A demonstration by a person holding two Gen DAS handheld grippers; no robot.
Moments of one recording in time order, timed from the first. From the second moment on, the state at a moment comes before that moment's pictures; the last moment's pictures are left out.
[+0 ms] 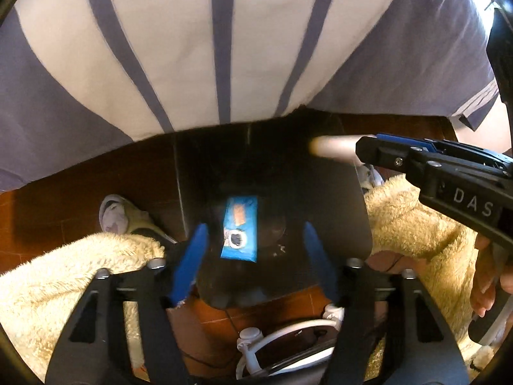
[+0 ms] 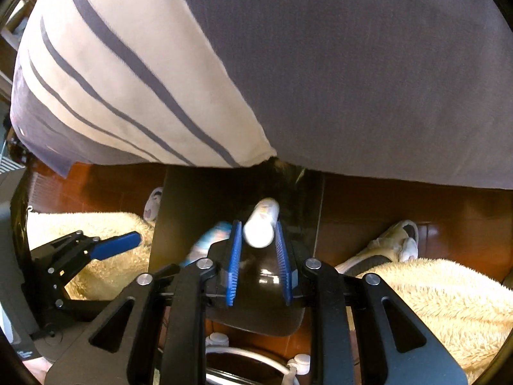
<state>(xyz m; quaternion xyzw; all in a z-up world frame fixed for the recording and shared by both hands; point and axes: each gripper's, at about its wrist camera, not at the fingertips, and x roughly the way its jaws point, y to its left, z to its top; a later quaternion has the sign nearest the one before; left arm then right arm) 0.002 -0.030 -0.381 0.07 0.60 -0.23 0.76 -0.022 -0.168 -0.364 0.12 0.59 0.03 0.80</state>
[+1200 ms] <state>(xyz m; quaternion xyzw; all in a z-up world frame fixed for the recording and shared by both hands) 0.069 -0.021 -0.151 0.07 0.38 -0.18 0.90 0.015 -0.249 -0.160 0.07 0.39 -0.06 0.92</state>
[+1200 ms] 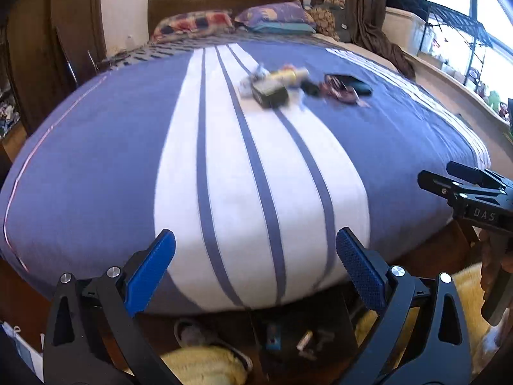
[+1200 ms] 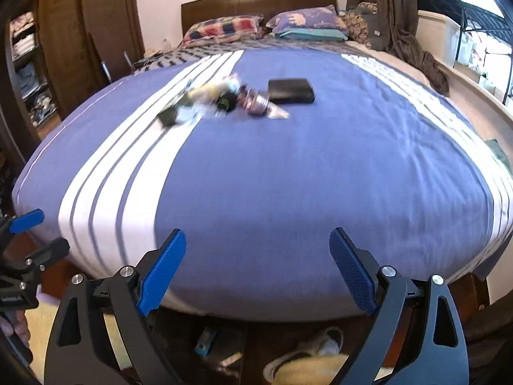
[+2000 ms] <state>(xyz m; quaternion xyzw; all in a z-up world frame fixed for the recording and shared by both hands) 0.237 -0.098 -0.138 0.05 0.37 -0.20 0.91 0.186 -0.272 -0.169 0.05 0.39 -0.04 0.92</state>
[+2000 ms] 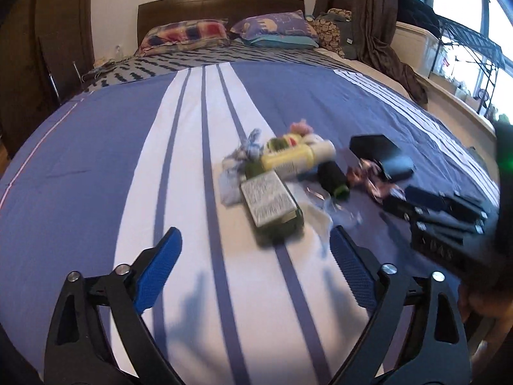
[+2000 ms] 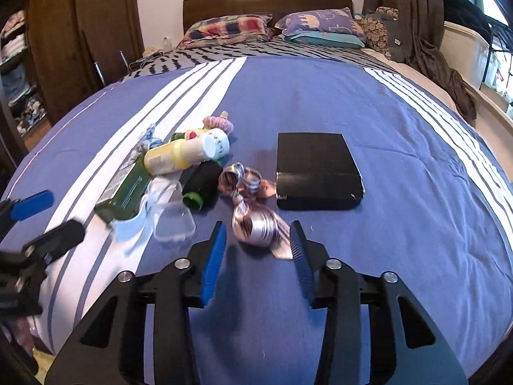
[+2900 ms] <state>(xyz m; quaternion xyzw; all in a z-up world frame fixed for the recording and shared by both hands) 0.189 -0.073 -0.128 0.06 0.37 -0.22 0.90 0.124 -0.257 -0.137 0.04 0.36 -0.03 0.93</state>
